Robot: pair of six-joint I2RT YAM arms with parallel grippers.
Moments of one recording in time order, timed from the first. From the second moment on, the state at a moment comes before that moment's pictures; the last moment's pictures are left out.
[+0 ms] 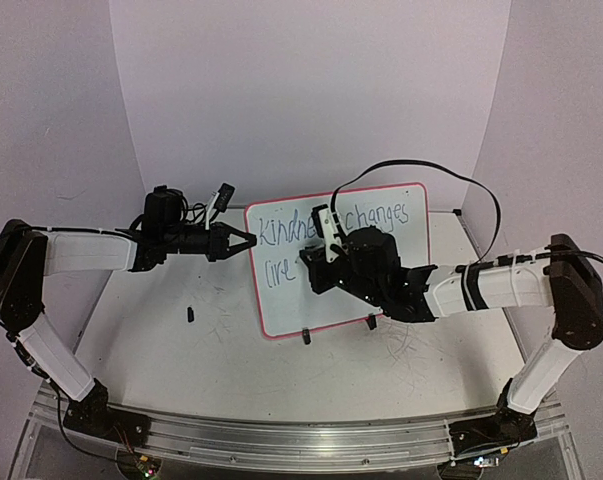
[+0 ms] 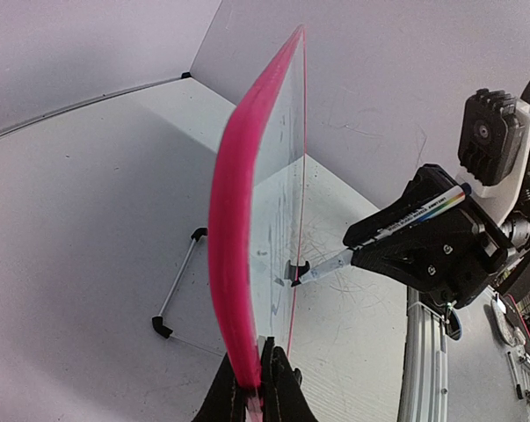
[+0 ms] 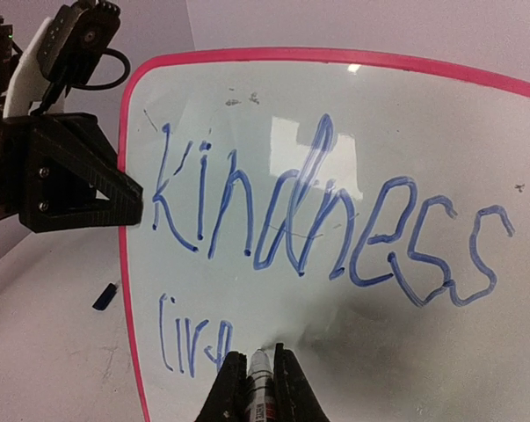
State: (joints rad) left arm -0.47 1.59 0.95 0.31 0.80 -0.20; right arm 0.98 1.68 1.02 0.39 0.27 0.18
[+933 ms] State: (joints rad) left arm -0.47 1.59 0.95 0.31 0.80 -0.20; right arm 0.98 1.71 1.04 0.41 0.29 0.20
